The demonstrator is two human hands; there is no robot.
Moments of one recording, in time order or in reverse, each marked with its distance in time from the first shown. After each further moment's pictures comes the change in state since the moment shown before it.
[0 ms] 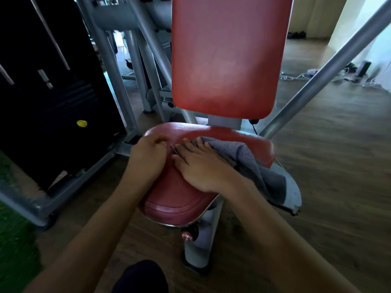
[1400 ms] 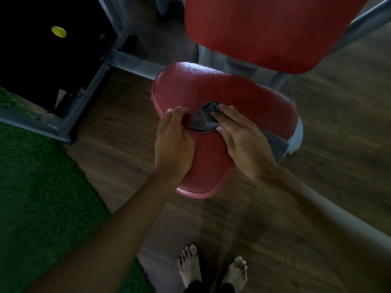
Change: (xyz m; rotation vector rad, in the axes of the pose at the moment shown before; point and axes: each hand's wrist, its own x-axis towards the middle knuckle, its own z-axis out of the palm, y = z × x) left_hand -0.002 0.011 -0.001 0.188 -0.138 -0.080; right_hand -0.013 0.031 -0.016 0.168 0.142 0.071
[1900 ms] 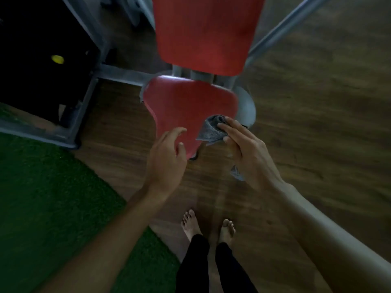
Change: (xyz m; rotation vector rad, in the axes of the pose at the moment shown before) left_hand -0.112 0.125 -0.145 0.009 -0.293 0.060; right_hand -0.151 -0.111 -0.178 0.274 0.068 0.254
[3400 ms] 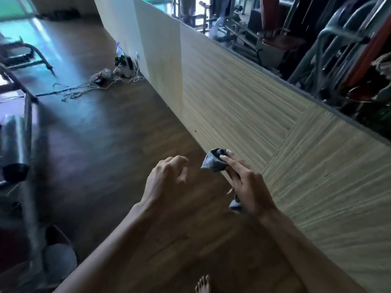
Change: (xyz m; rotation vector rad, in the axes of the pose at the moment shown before) left_hand -0.156 0.758 0.386 0.158 -0.368 0.835; right_hand -0.374 0.317 -0.684 0.097 0.829 0.379
